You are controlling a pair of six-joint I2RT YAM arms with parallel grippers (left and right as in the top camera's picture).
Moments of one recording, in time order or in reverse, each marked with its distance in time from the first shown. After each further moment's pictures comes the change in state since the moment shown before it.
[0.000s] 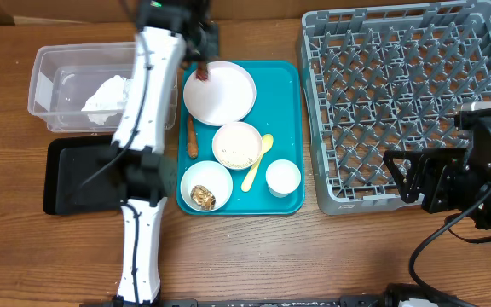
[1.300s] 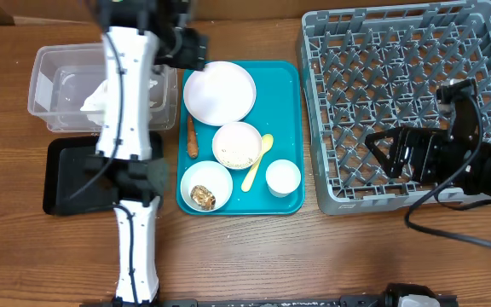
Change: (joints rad) left arm 0.014 -0.015 0.089 -0.237 0.112 0.235; right arm 0.000 0.150 0.000 -0.002 -0.078 0.000
